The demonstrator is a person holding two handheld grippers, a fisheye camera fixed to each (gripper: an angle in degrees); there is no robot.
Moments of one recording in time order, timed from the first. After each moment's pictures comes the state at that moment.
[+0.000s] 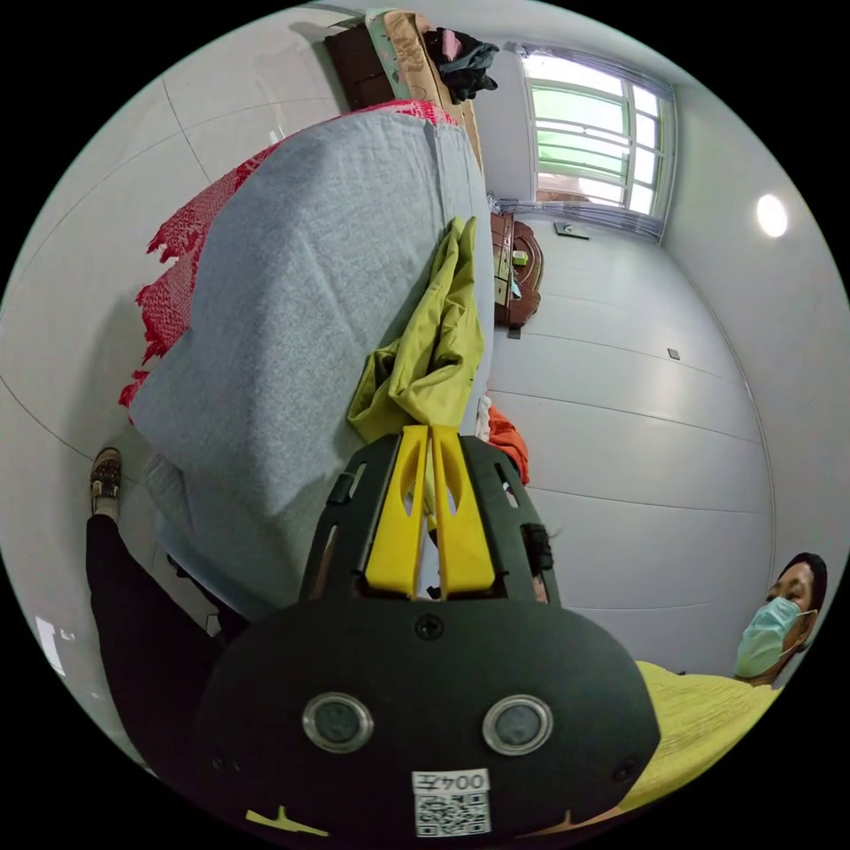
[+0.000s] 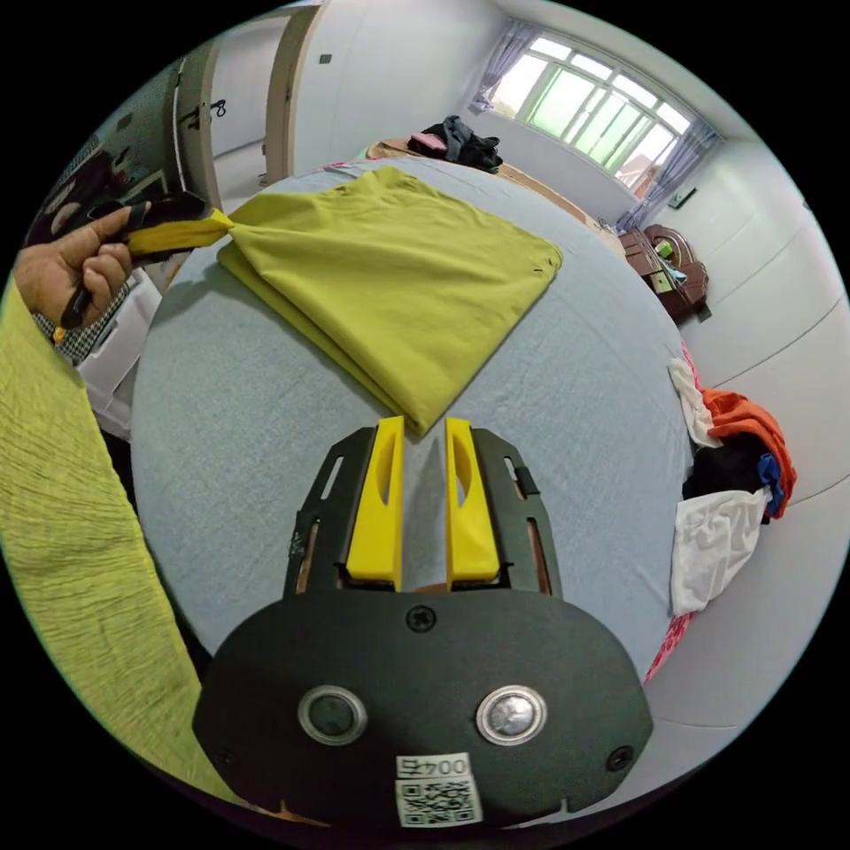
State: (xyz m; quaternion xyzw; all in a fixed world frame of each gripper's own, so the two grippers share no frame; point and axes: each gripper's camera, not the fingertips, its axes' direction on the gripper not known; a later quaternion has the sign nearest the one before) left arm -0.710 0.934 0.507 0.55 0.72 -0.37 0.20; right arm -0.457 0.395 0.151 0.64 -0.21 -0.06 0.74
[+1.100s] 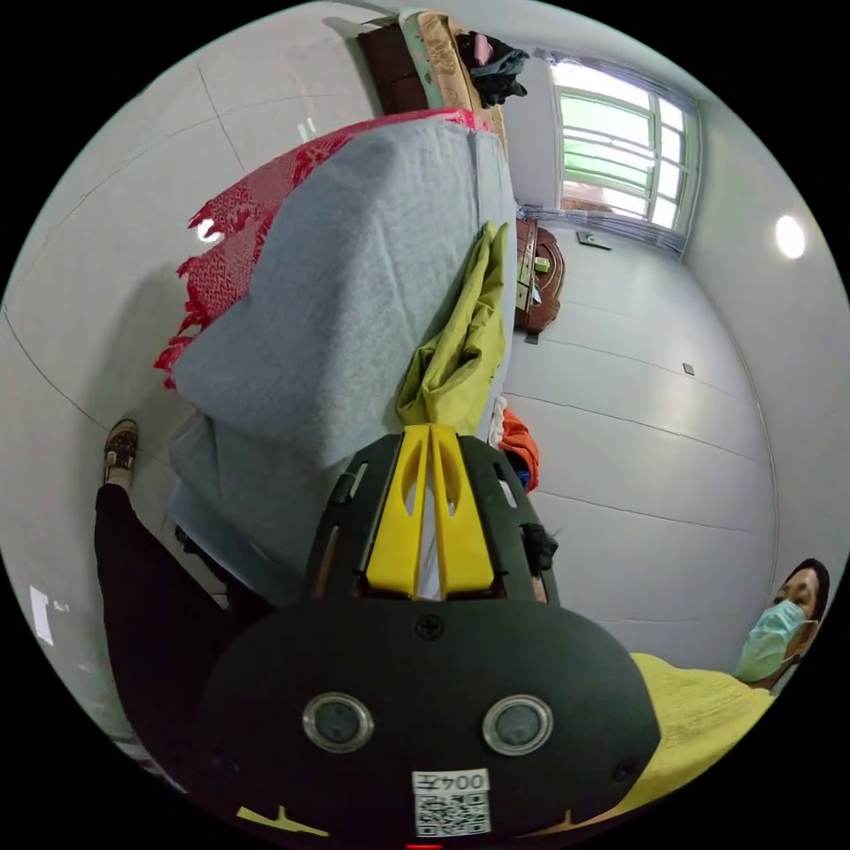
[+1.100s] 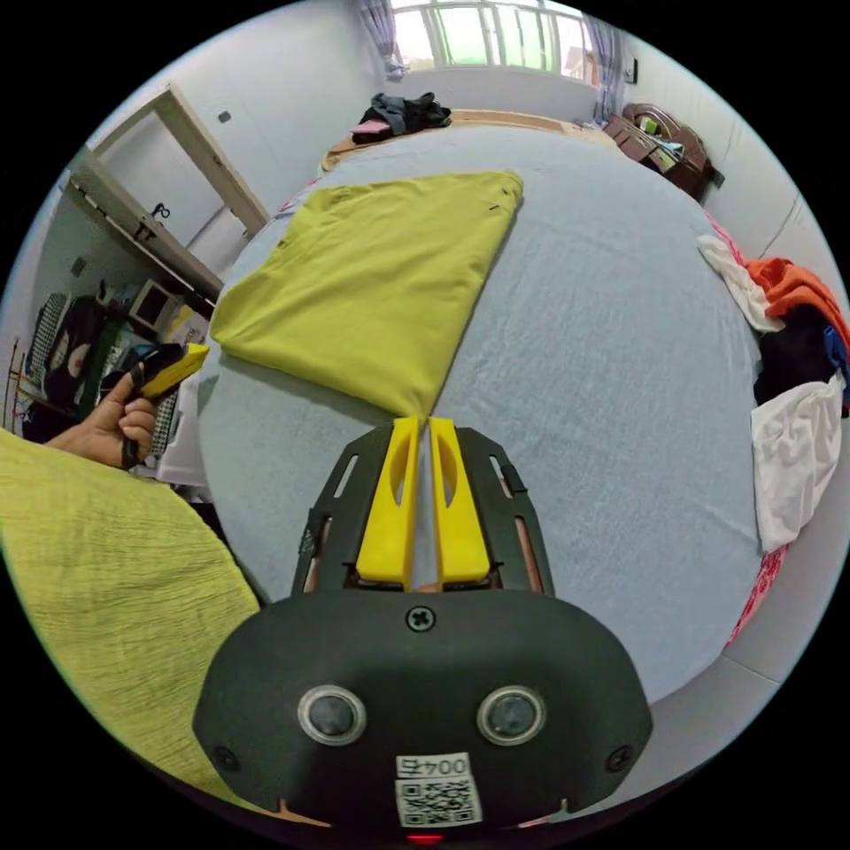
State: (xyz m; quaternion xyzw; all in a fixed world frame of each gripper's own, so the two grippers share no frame) left arm -0.650 0.907 0.411 0.52 0.73 -0.39 0.21; right arm -0.314 0.325 0.242 0.54 -0.43 -0.06 0.72
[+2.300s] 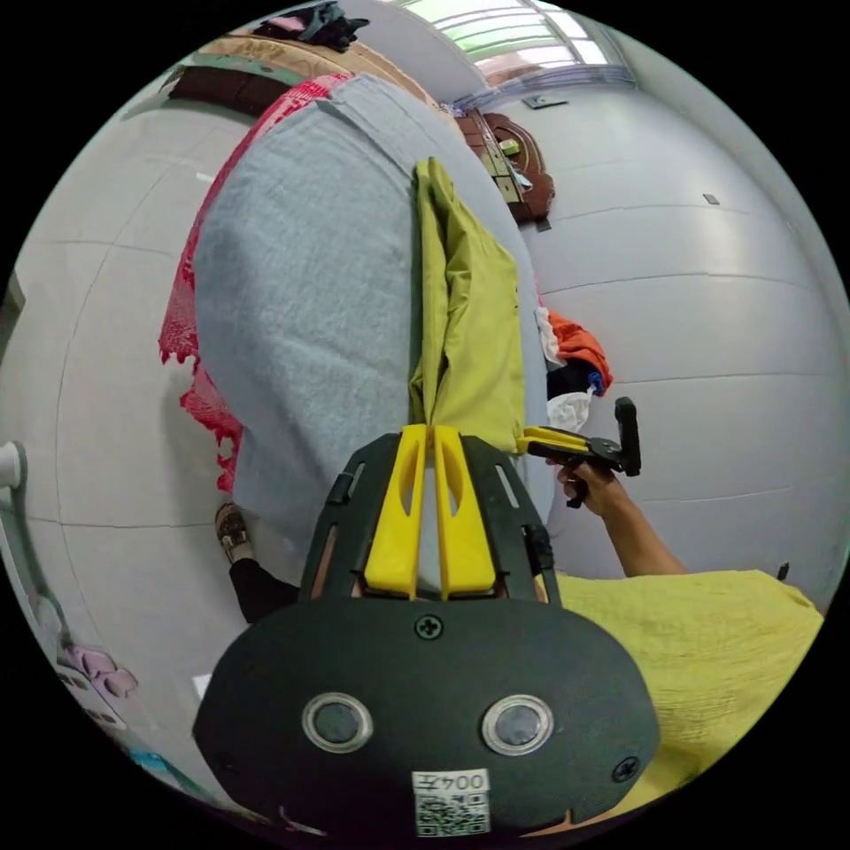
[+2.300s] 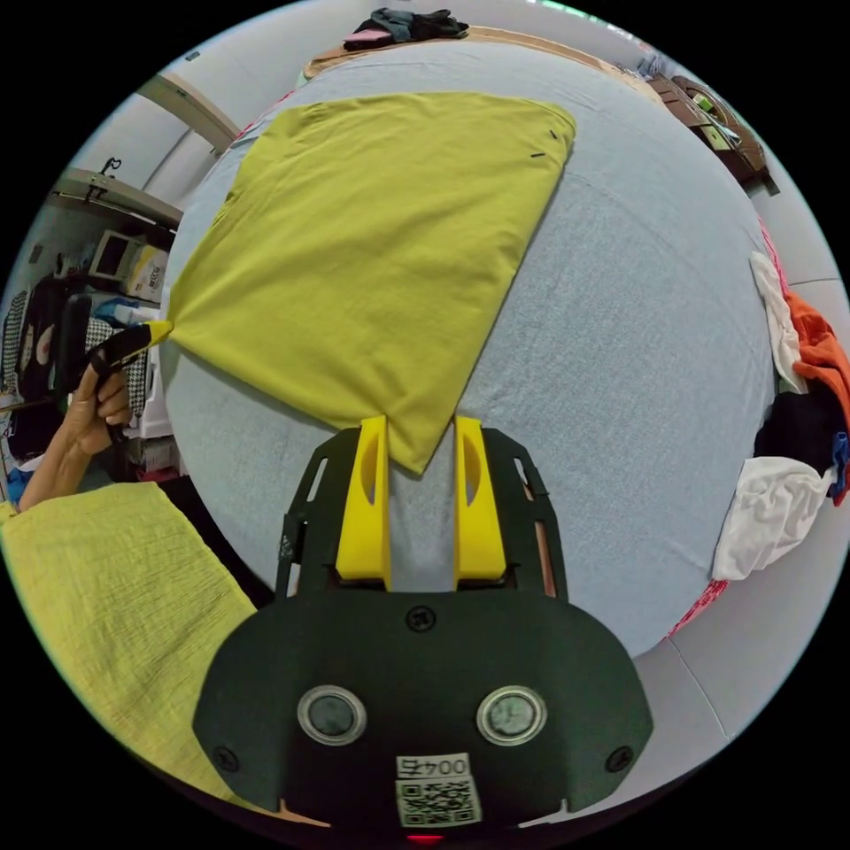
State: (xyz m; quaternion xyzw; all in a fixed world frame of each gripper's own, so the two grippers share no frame) left arm -0.695 0.785 0.340 0.57 0.62 -0.31 0.44; right arm -0.296 0.131 0.192 0.40 -0.37 -0.13 0.83
